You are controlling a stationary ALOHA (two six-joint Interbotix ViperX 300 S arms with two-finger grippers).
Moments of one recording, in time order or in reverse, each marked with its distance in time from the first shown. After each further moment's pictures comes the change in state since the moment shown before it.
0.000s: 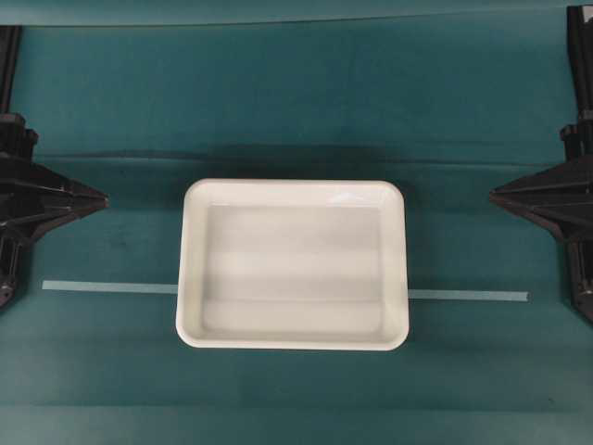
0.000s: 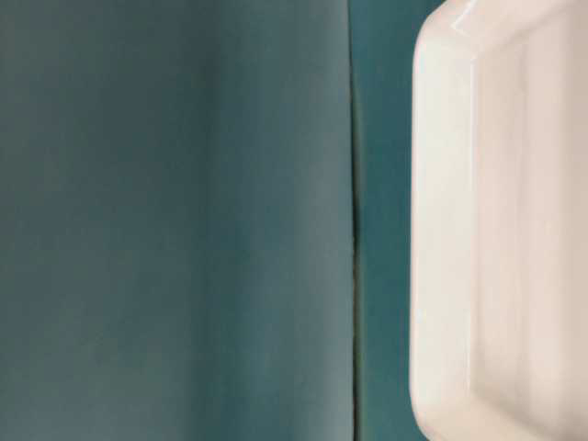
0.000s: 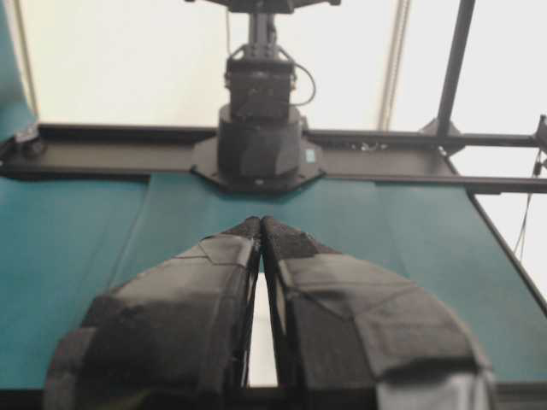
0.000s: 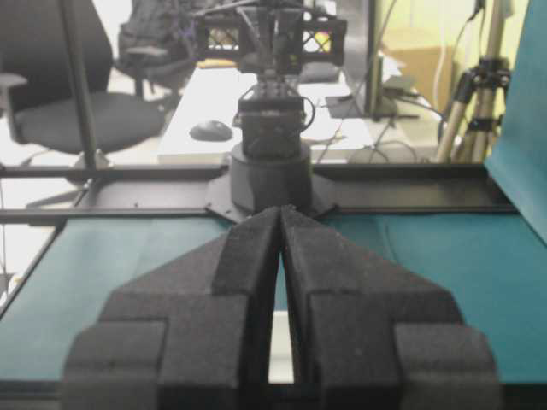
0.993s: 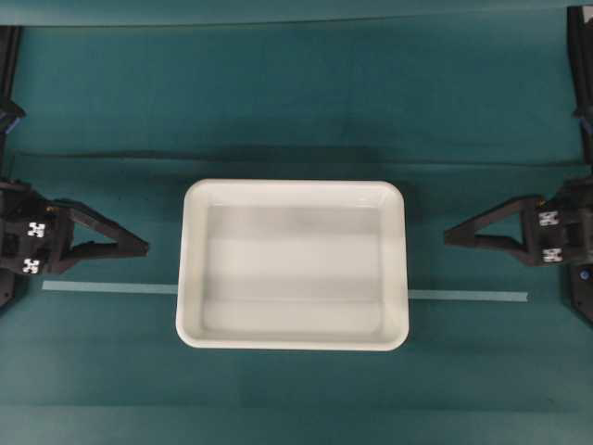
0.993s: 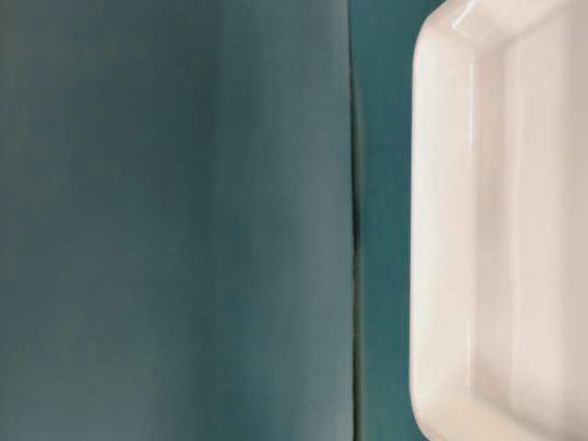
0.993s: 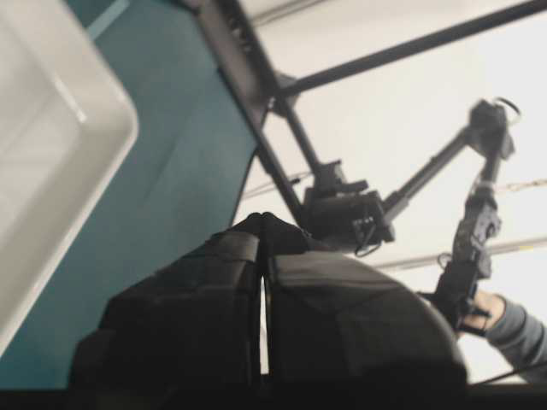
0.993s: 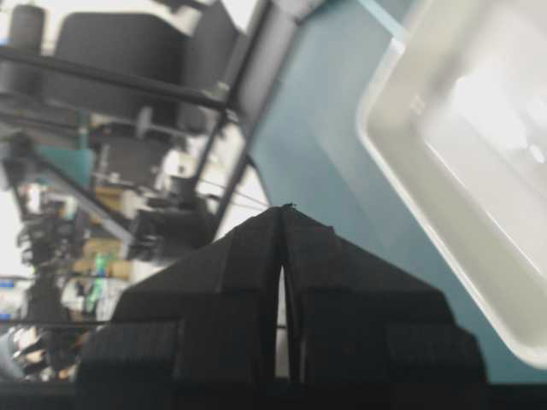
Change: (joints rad) left arm -0.087 0.189 -0.084 0.012 0.158 -1.163; right arm 0.037 0.172 -0.052 0.394 0.282 0.845
